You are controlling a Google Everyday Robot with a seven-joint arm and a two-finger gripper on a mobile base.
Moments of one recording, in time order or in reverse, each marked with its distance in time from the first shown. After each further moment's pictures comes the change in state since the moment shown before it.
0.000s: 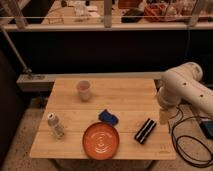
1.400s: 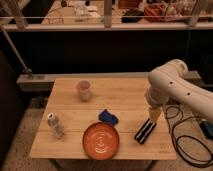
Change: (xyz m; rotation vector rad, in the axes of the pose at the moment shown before) arm -0.058 -0.006 -0.011 0.023 -0.003 -0.075
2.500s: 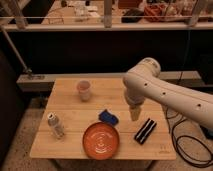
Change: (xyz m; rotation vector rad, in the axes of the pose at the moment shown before) arm -0.103 -0.012 -0.012 0.056 -0.020 -0.166
